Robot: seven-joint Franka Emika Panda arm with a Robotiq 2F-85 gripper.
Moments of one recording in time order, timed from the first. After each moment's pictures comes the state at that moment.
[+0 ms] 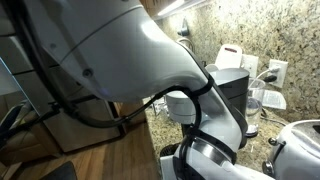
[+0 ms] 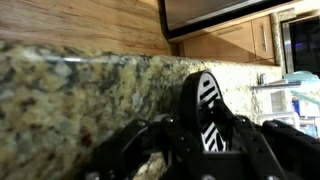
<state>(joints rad) -0.35 0.74 -0.16 -2.01 1.09 1.92 -0.88</state>
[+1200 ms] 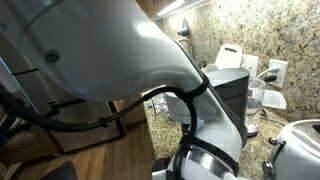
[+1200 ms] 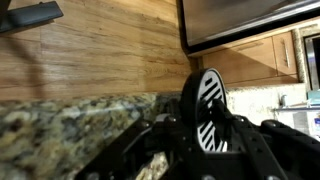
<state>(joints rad) -0.35 0.68 -0.22 -2.10 0.95 1.93 -0.88</state>
